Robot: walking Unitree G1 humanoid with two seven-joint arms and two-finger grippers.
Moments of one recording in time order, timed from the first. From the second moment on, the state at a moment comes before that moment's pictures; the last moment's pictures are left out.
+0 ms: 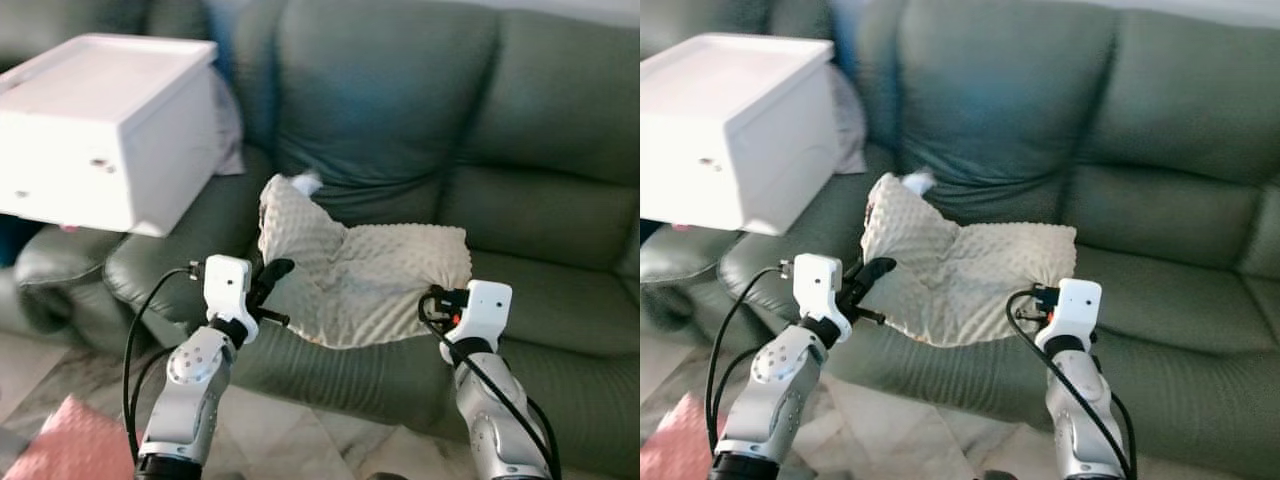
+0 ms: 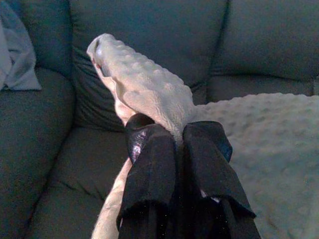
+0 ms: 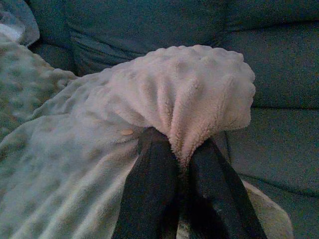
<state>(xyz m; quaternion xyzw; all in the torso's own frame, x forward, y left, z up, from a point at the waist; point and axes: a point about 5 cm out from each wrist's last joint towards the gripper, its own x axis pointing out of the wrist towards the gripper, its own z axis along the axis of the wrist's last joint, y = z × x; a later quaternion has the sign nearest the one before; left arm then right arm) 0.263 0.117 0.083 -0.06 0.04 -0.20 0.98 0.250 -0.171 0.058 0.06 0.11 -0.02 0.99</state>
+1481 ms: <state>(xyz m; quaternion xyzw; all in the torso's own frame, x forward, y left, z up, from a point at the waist) 0.264 0.127 0.078 -0.03 0.06 -0.19 0.98 0.240 -0.168 0.054 0.08 0.12 -0.03 0.99</state>
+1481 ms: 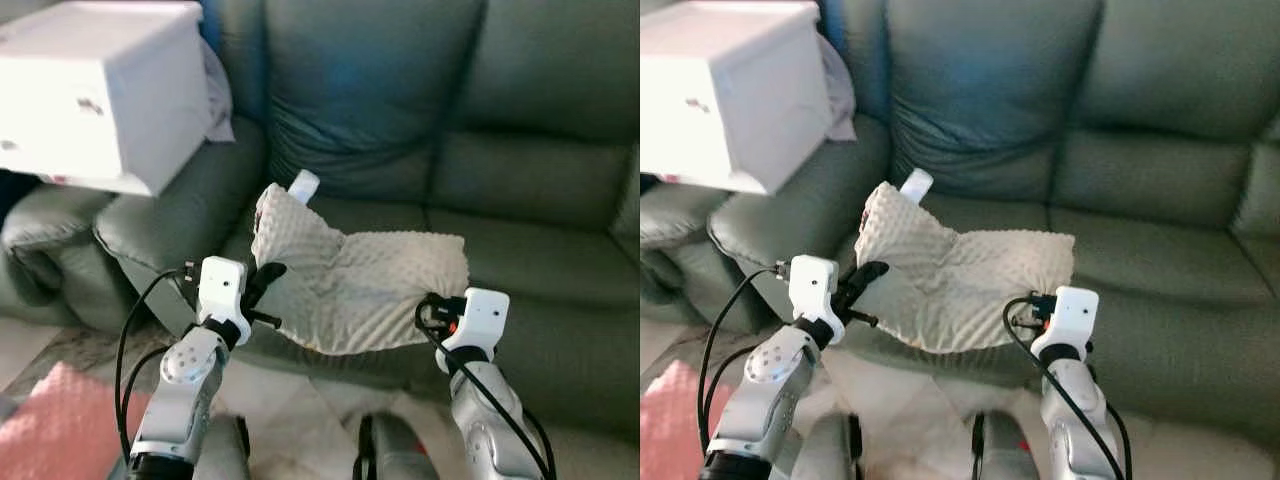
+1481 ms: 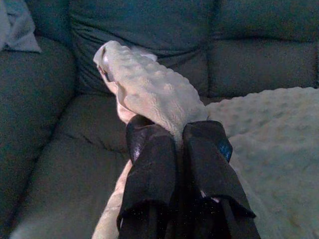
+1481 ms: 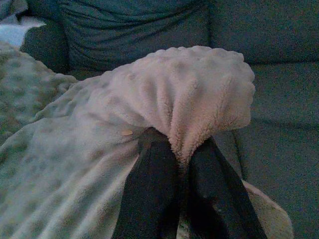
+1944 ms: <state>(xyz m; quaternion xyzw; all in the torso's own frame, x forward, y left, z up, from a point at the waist) 0.265 0.131 0.082 -0.03 0.05 -0.19 0.98 0.243 -0.165 0.056 0.08 0.11 -0.03 0.99</state>
